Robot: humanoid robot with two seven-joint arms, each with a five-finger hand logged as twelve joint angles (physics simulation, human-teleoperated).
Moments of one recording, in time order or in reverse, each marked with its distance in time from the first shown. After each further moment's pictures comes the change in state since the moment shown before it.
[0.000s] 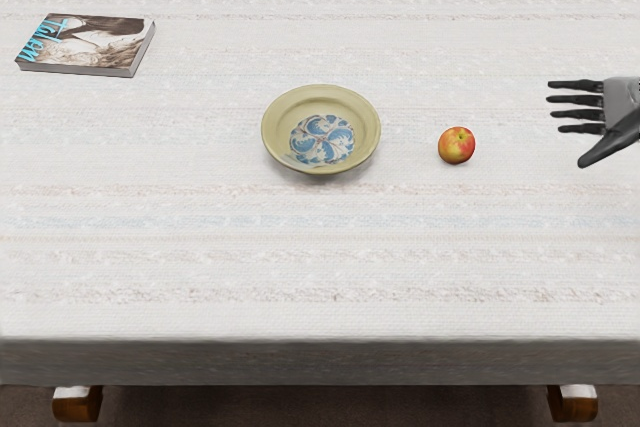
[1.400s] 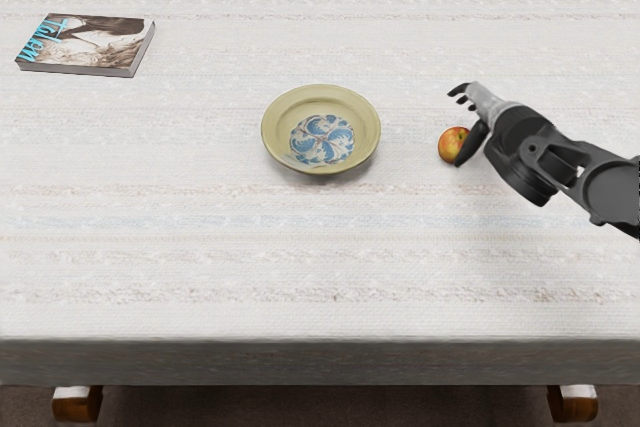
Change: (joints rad) left arm 0.000 0.000 0.000 0.000 0.000 0.000 0.000; right arm -0.014 0.582 -0.013 0.039 -1.038 -0.807 -0.192
